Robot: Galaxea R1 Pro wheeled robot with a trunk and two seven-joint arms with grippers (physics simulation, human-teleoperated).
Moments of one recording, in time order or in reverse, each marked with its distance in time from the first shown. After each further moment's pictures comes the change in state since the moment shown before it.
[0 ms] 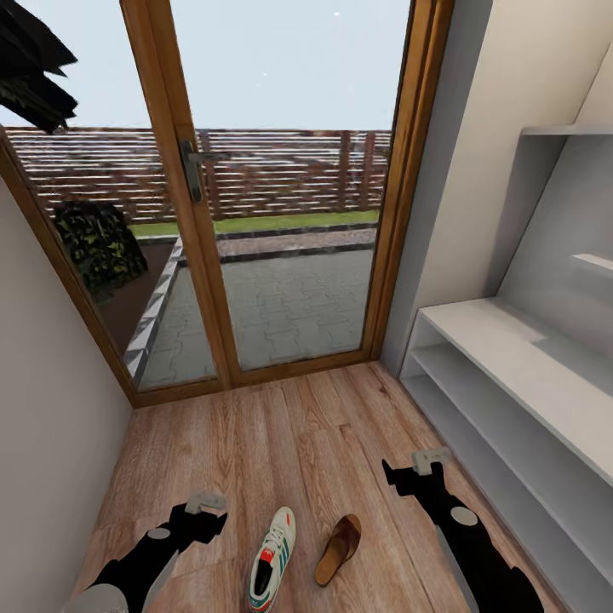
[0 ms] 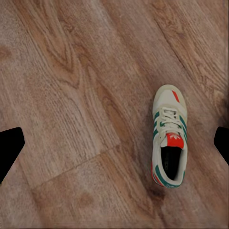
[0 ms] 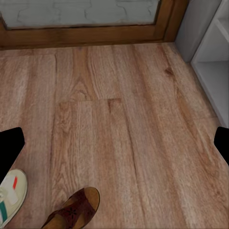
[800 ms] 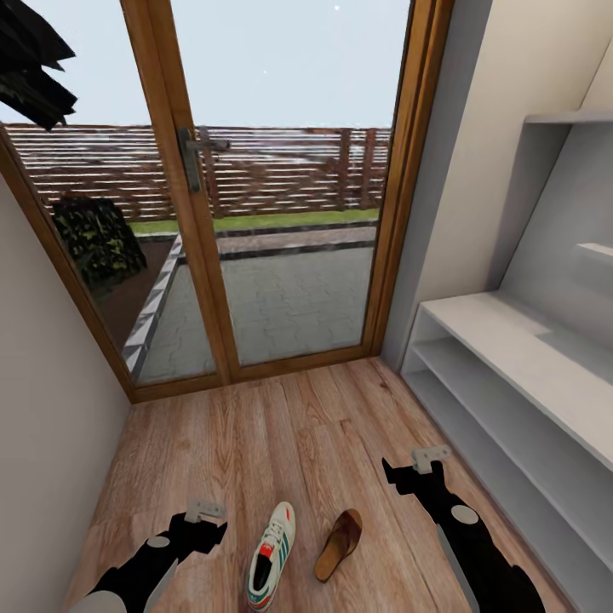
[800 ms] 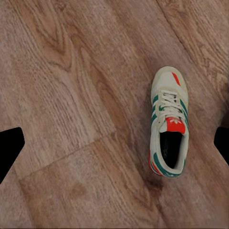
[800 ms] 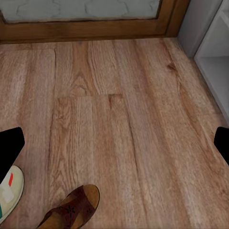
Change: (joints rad) left arm 0.011 -0.003 0.004 0.027 -0.001 -0.005 0.000; right arm 0.000 -0.002 0.001 -0.011 0.001 0.009 0.005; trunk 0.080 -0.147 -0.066
